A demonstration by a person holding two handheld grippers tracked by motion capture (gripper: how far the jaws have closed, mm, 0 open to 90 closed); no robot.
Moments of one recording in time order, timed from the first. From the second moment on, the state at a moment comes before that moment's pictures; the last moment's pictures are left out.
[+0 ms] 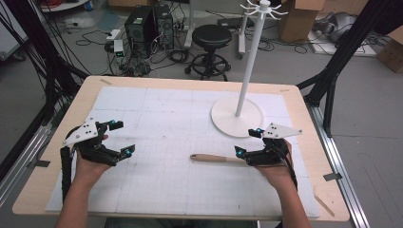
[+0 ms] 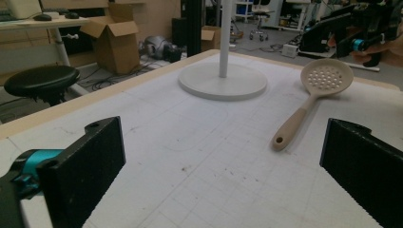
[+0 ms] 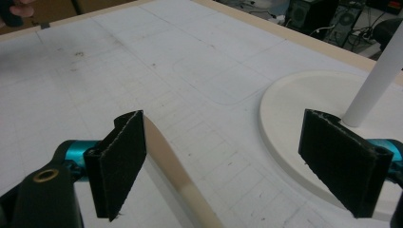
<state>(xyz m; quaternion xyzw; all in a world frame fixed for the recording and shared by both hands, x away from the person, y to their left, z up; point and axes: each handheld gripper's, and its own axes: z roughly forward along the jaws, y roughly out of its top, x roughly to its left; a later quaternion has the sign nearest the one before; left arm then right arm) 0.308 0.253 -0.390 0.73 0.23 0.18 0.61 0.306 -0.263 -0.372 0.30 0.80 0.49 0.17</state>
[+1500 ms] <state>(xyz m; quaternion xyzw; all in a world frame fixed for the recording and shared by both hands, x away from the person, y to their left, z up) 0.304 0.262 -0.378 0.73 0.23 0.21 0.61 0.341 -0.204 -0.409 0.21 0.93 0.28 0.09</state>
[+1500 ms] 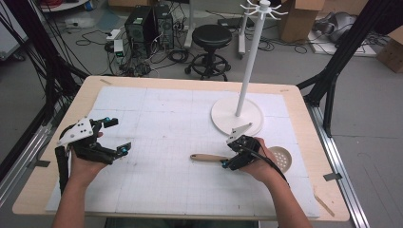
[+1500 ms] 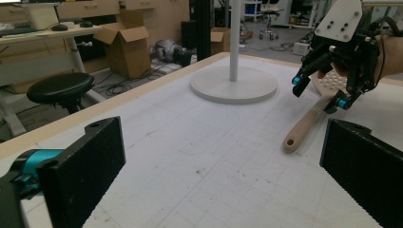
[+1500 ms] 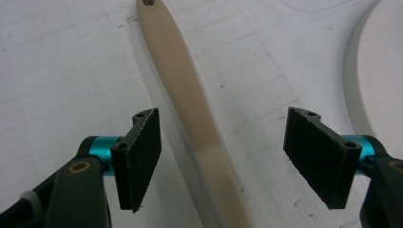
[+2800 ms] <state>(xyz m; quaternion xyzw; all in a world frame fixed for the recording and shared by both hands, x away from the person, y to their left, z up) 0.305 0.257 -0.379 0.73 0.22 0.20 0.61 0.346 -0.192 -0.418 0.22 0.95 0.21 0.05</state>
